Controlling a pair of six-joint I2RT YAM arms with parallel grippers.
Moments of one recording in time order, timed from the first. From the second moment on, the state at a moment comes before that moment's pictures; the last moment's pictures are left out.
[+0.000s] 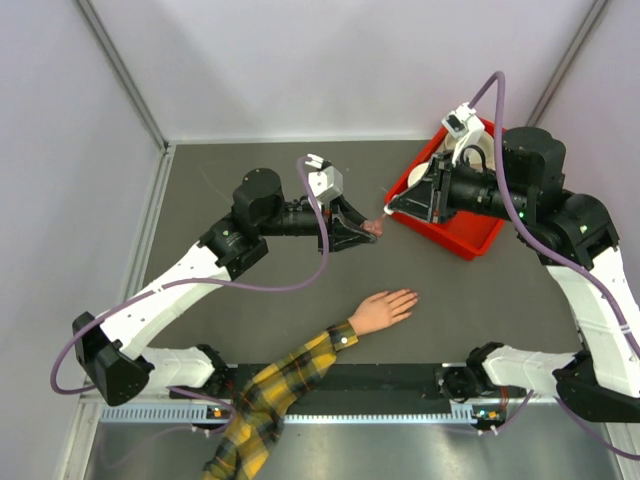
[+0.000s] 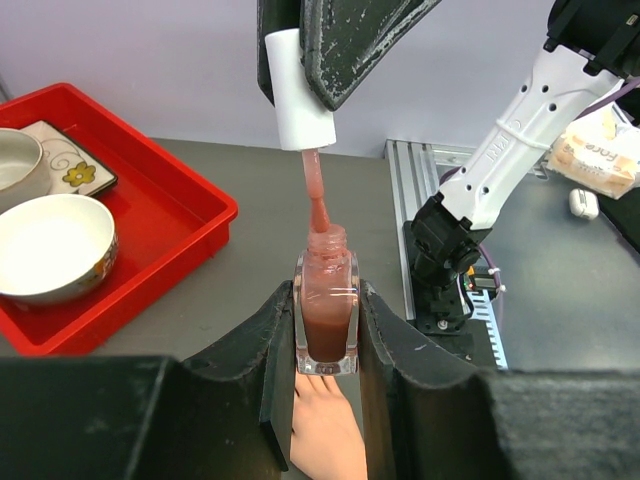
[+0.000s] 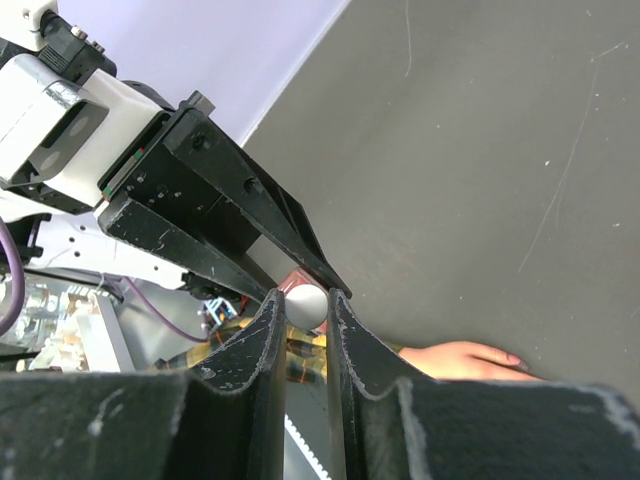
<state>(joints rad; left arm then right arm) -0.77 1.24 1.22 0.02 0.79 -0.08 0.58 1.15 1.77 -0.95 -0.40 0.39</state>
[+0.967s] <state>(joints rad) -0.77 1.25 1.24 0.02 0.78 -0.11 0.61 1.14 1.71 -0.91 -0.41 0.40</state>
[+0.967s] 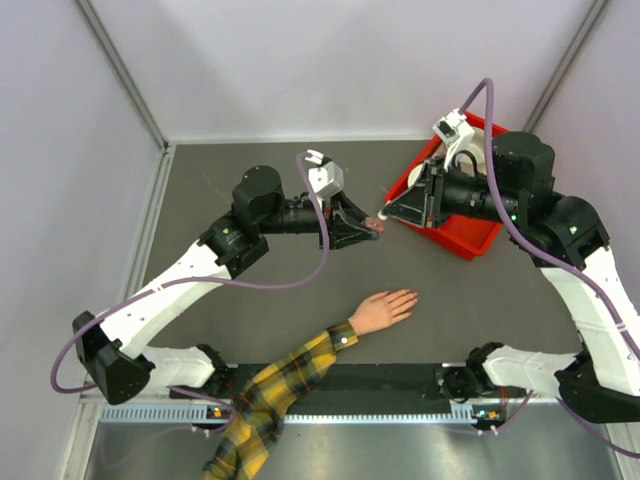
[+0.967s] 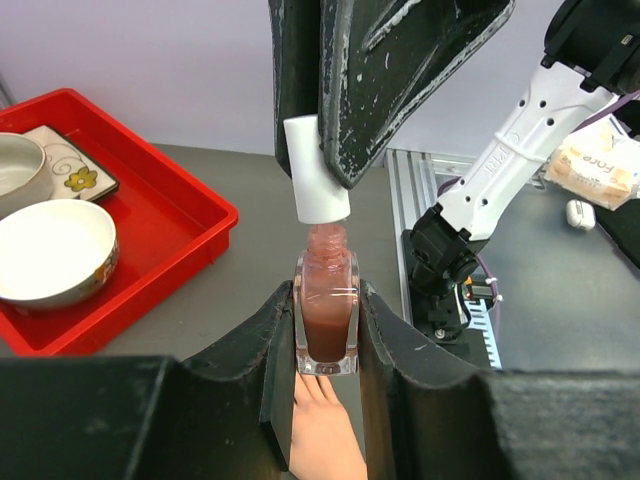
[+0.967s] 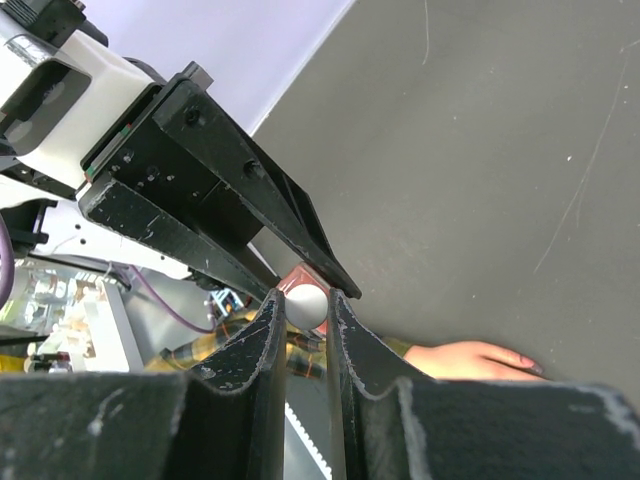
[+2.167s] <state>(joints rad) -0.96 1.29 1.16 0.14 0.04 0.27 0.84 1.34 1.88 -1.08 0.30 0.70</state>
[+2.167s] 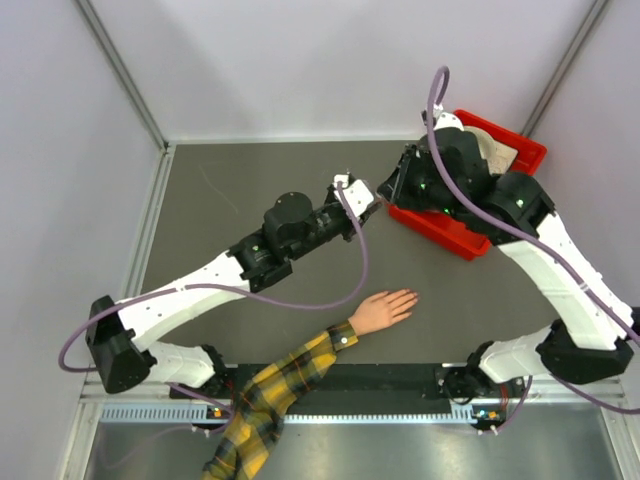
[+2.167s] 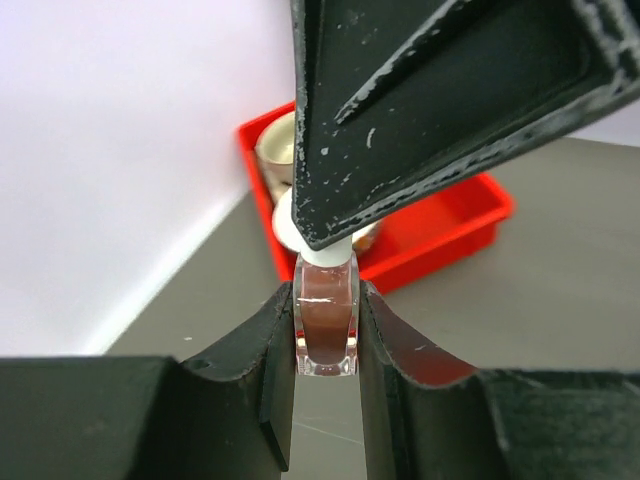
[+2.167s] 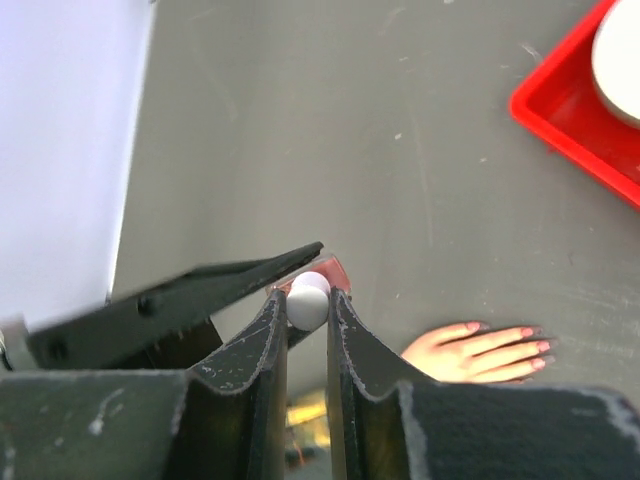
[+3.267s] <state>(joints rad) -0.91 1.10 1.34 -0.26 0.56 -0.20 0.57 1.26 1.89 -0.97 -0.89 0.17</state>
